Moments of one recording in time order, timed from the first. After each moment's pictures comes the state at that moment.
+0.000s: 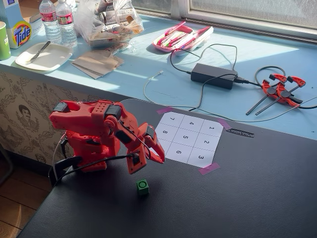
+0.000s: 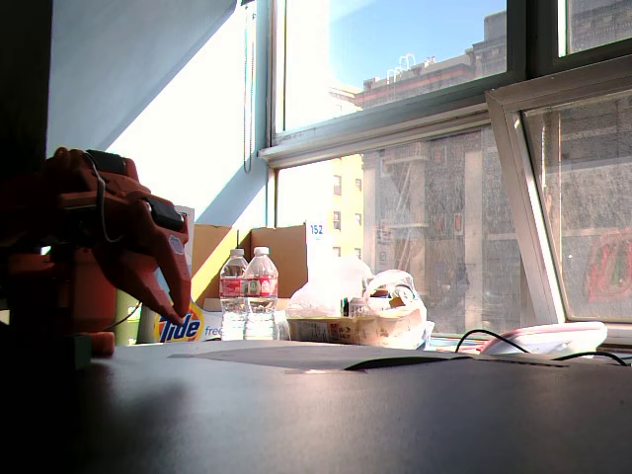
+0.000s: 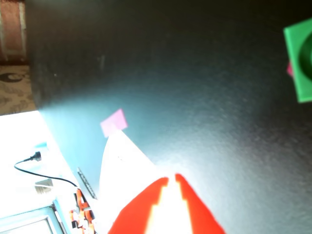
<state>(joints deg) -4.3 188.6 175.2 44.6 -5.6</state>
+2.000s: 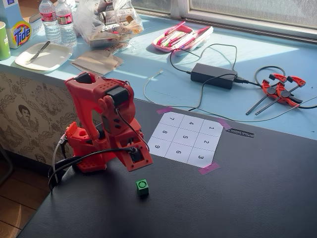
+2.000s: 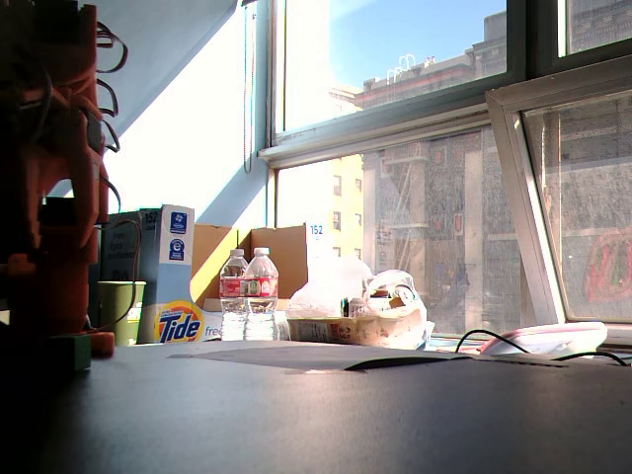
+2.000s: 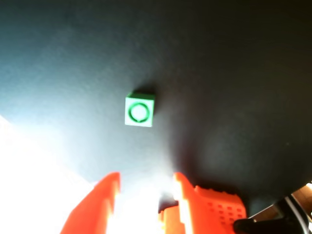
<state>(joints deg) 28.5 133.4 117.2 84.9 -67.4</state>
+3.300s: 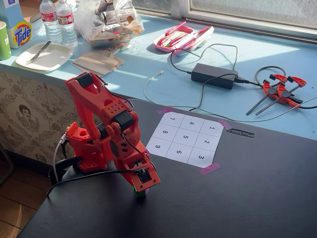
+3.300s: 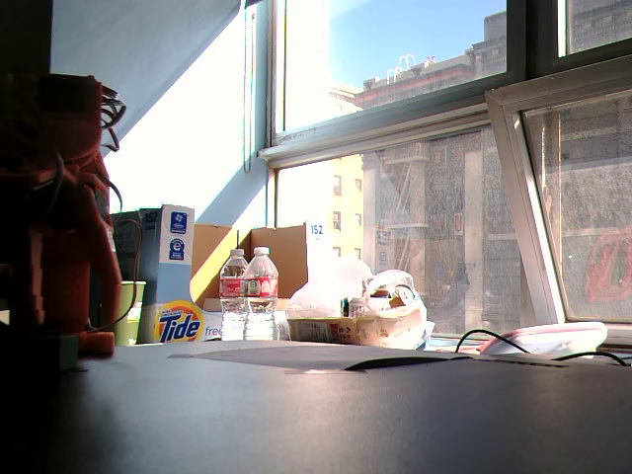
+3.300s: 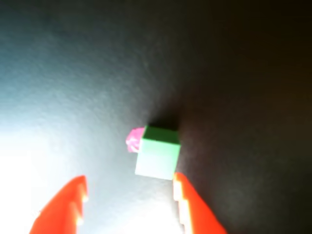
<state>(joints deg) 26.5 133.9 136.1 61.3 -67.1</state>
